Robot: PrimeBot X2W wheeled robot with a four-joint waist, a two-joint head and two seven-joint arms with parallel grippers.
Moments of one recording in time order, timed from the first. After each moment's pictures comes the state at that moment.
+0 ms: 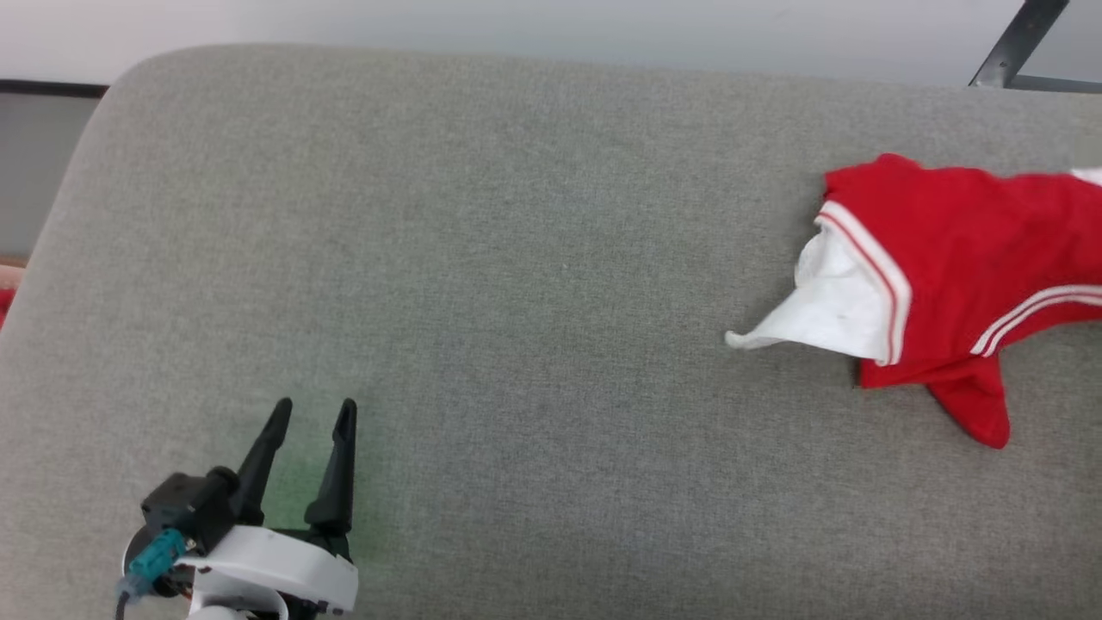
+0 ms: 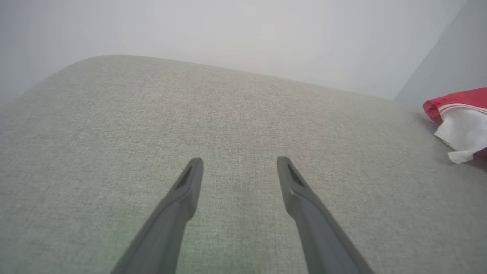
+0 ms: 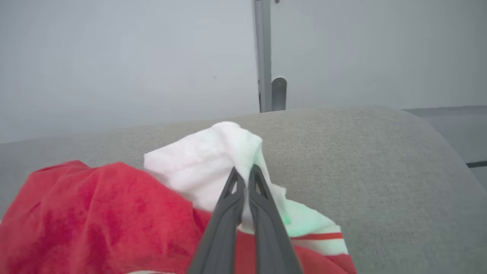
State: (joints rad) left arm -0.13 0.26 -0.12 0.23 -0.44 -0.11 -0.26; right arm -0.74 -0.67 0.21 0.73 0.79 0.13 0.12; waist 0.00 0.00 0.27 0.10
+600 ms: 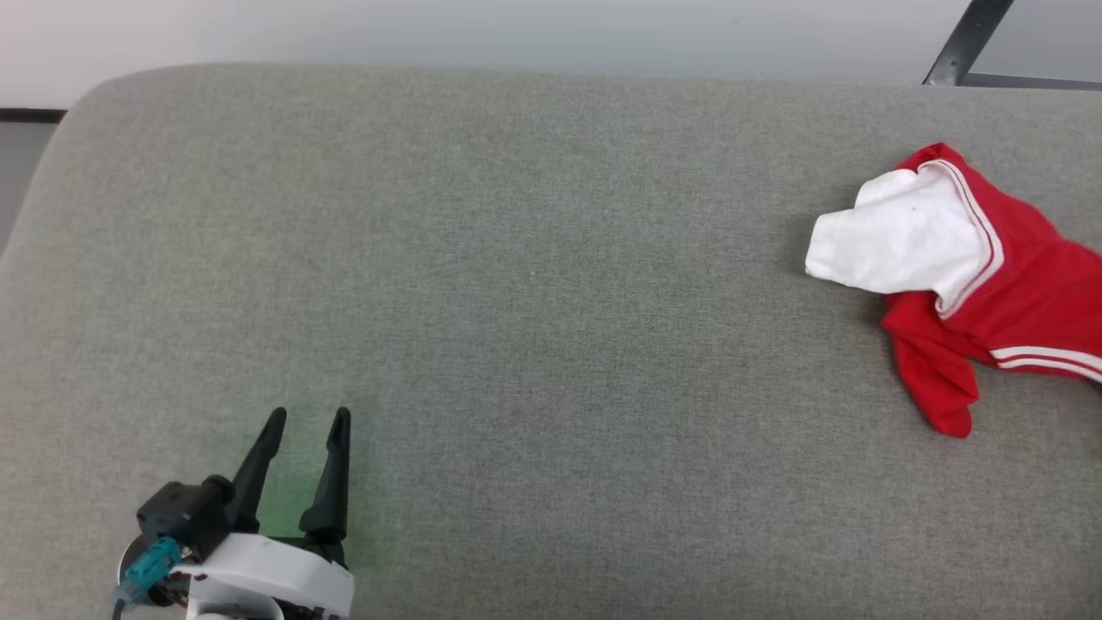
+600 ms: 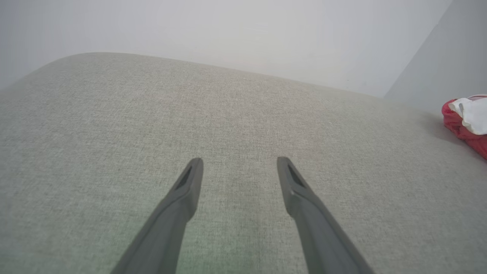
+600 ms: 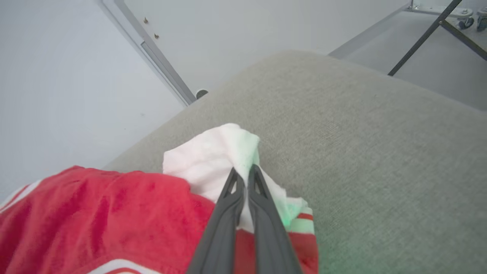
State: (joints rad) left arm -0.11 0.25 -0.09 0.24 -0.42 -0.12 -0.26; right arm -0.38 -0.43 -0.31 0.69 0.80 0.13 -0.08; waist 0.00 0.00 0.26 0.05
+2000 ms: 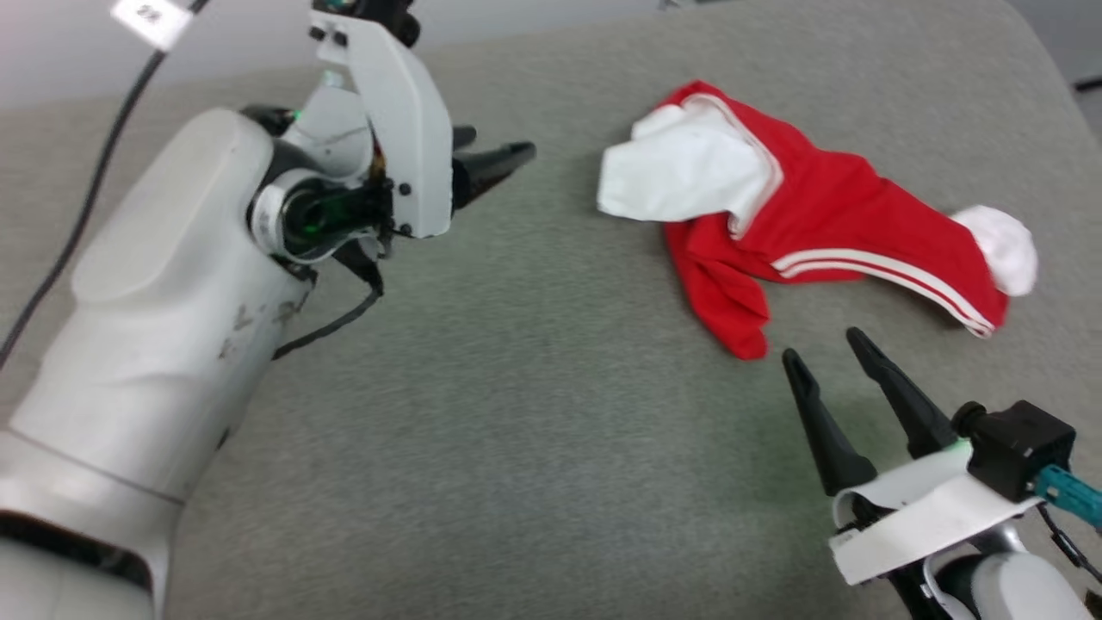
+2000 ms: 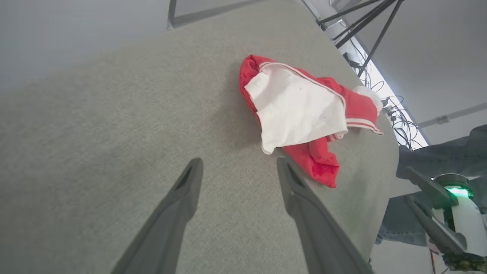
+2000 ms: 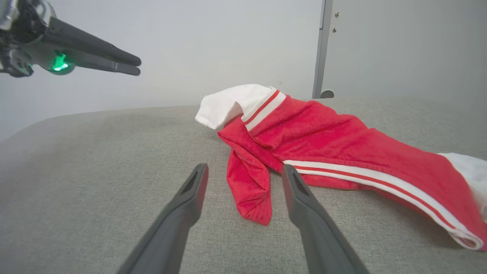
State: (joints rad) left arm -1.16 0.39 -0.72 0.55 -1.11 -0.13 0.68; right arm -0.16 -0.25 0.26 -0.03 0.42 0.13 -0.10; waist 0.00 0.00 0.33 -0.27
